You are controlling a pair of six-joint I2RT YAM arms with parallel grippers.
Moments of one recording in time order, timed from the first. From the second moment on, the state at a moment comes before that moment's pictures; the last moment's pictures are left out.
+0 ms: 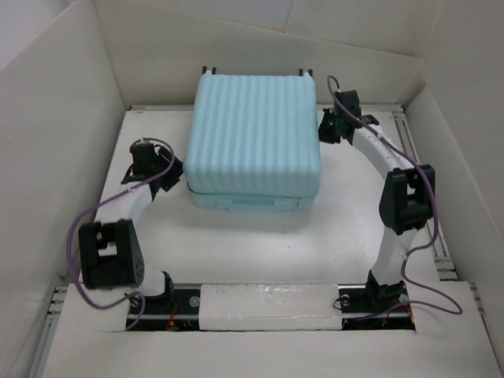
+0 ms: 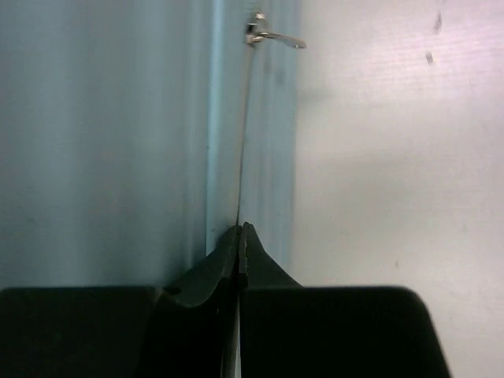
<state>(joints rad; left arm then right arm) 0.07 1.54 0.94 -0.13 0.22 -0.78 0.23 1.88 1.59 -0.49 -0.09 0.47</state>
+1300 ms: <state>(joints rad) -0.01 0.98 1.03 -0.69 0.12 -0.58 0.15 1.11 0.58 0.07 -0.51 0.38</state>
